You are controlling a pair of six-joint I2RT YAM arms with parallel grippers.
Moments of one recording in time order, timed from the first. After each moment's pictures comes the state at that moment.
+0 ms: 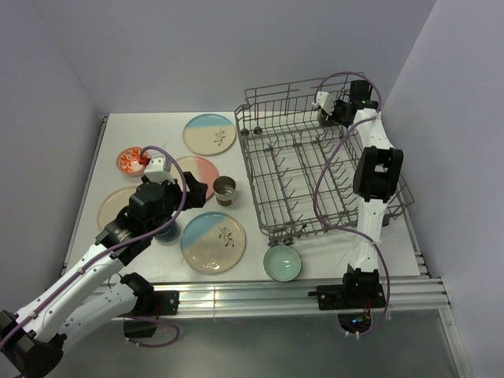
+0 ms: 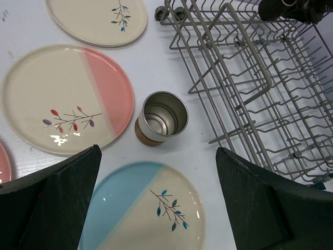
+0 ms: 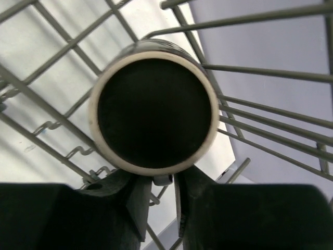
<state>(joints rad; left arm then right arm) -0.65 0.77 0.72 -0.25 -0.31 -0.50 -0.11 2.43 2.24 -0.65 -0.31 -1.27</state>
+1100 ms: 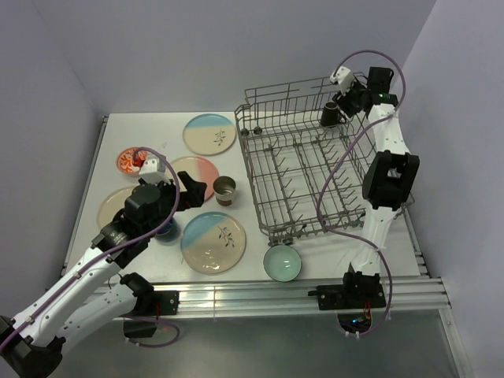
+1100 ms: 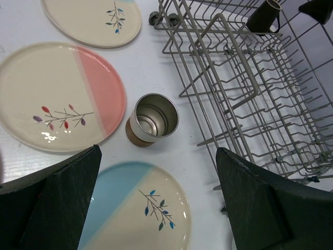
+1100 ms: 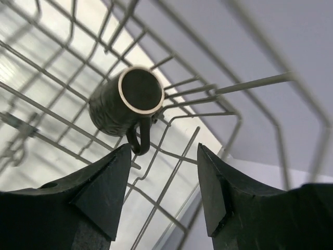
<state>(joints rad) -0.65 0.73 0.72 -0.26 -0.31 -0.55 -0.16 2.24 2.16 -0.55 -0.41 -0.95</state>
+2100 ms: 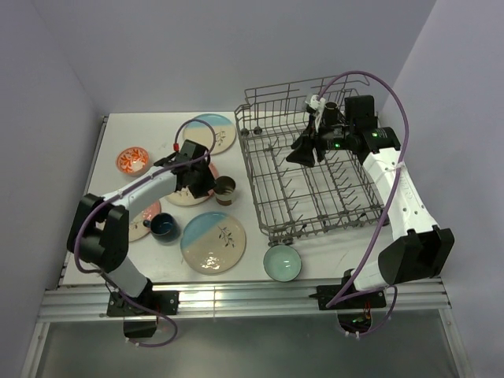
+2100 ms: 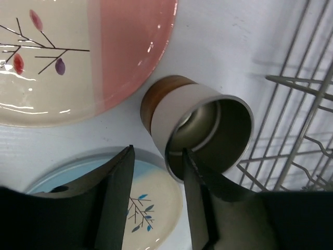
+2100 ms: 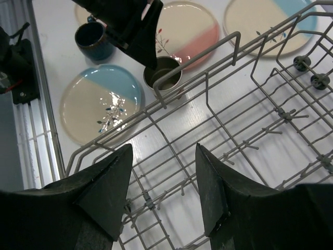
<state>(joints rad) -0.46 1.61 1.12 -0.49 -0.01 -0.88 0.14 1.42 1.48 -0.78 -0.97 -0.49</state>
